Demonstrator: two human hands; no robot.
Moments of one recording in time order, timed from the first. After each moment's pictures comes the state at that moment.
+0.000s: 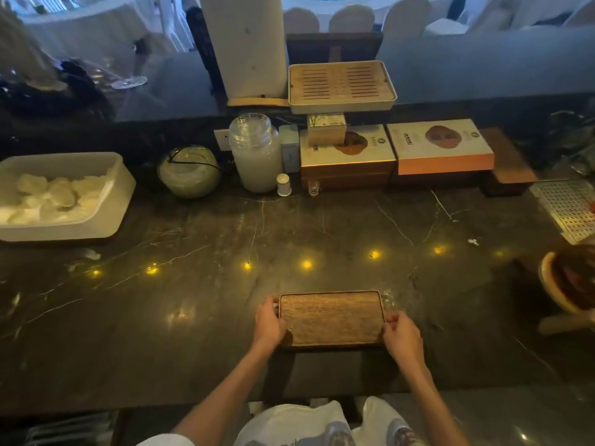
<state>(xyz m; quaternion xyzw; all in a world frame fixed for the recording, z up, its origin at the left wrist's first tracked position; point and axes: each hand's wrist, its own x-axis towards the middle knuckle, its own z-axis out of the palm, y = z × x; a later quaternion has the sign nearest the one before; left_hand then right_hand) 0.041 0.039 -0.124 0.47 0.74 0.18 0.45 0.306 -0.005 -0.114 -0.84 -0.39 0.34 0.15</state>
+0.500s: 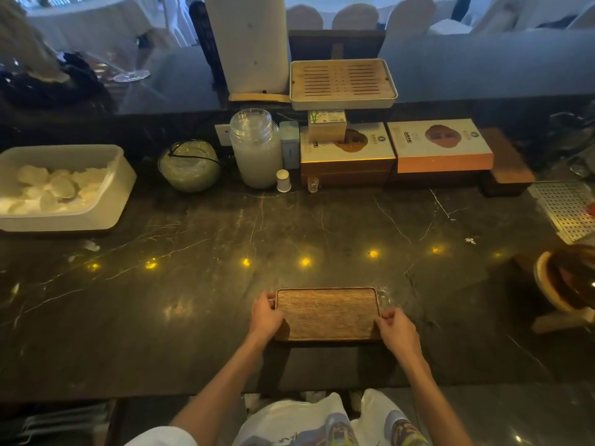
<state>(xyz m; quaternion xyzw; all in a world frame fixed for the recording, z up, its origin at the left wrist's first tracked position) 0.038 0.039 -0.127 0.41 0.75 0.19 0.48 0.315 -0.007 -0.115 -0.82 -0.39 0.39 0.14</state>
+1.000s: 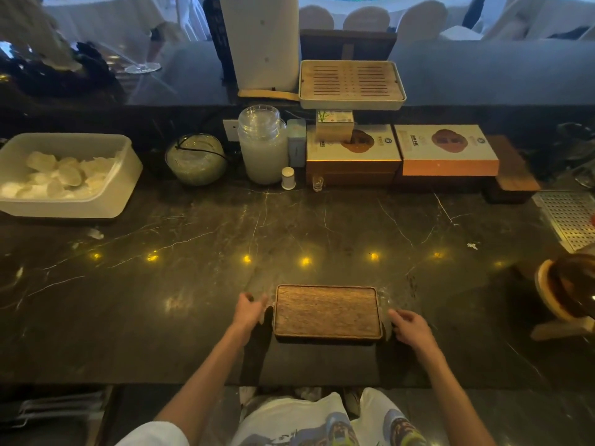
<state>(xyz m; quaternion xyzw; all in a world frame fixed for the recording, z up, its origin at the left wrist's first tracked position) 0.013 0.036 -0.112 0.25 0.76 0.24 0.54 0.356 0.002 -0.126 -0.79 -0.28 0.51 0.21</state>
